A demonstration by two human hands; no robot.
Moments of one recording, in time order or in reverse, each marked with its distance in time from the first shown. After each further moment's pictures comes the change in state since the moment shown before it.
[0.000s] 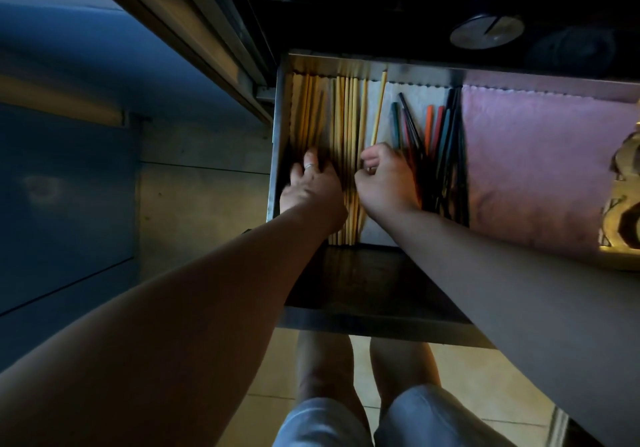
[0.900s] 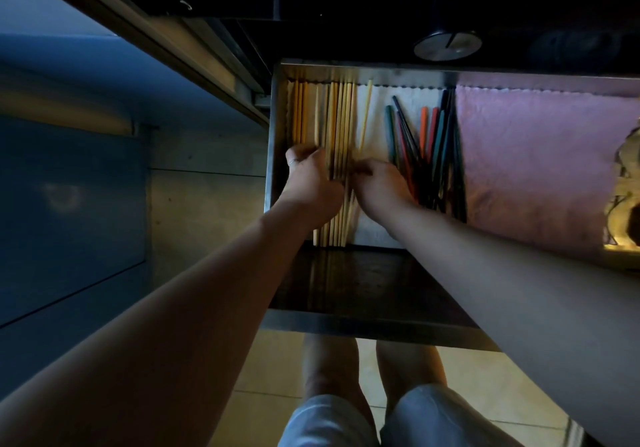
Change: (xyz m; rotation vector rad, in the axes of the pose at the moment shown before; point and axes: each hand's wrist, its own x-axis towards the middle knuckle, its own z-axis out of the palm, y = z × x) left_hand -0.007 -0.003 -0.029 -0.577 0.069 0.095; right_hand 0.005 0.007 -0.008 0.174 -0.242 0.072
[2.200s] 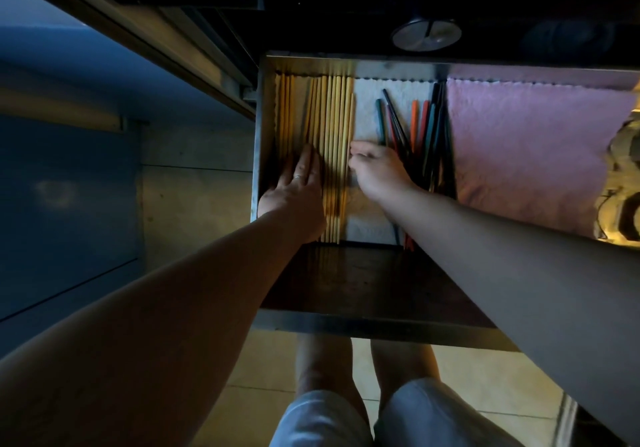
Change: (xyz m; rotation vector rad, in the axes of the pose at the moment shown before) left_hand -0.003 -0.015 0.023 0.707 -0.216 -0.074; right_hand 0.005 -0.013 -0.016 0.033 -0.033 0.092
